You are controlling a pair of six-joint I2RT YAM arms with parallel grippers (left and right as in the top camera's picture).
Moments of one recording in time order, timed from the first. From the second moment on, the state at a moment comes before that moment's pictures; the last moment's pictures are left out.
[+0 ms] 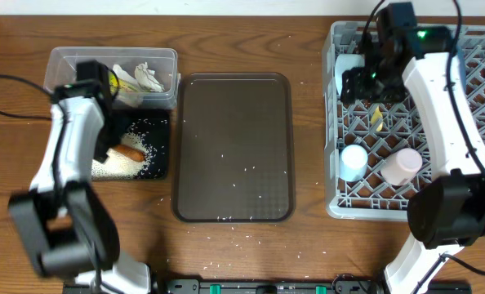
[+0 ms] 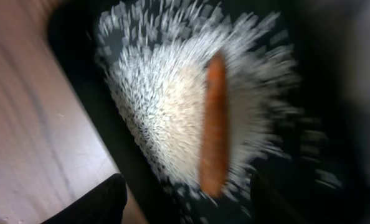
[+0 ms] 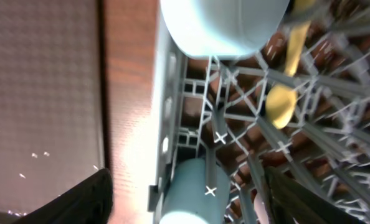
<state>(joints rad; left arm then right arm) 0.20 1.70 1.39 -1.08 -0.24 -0.93 0.11 1.94 1.95 -1.35 -0.11 0.06</state>
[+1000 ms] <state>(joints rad) 0.17 1.26 1.43 -1.12 -0.24 -0.87 0.19 1.34 2.17 -1.45 0.18 0.18</state>
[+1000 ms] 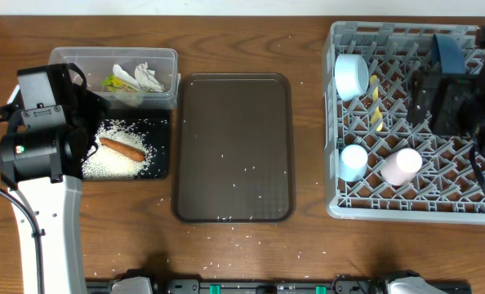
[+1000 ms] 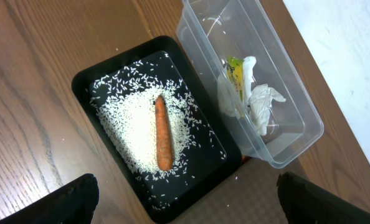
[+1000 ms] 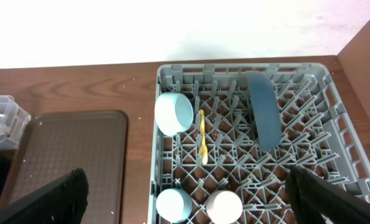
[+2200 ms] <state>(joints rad) 0.17 1.26 1.43 -1.12 -0.24 -0.87 0.12 0.52 0.46 0.03 0.07 0.13</state>
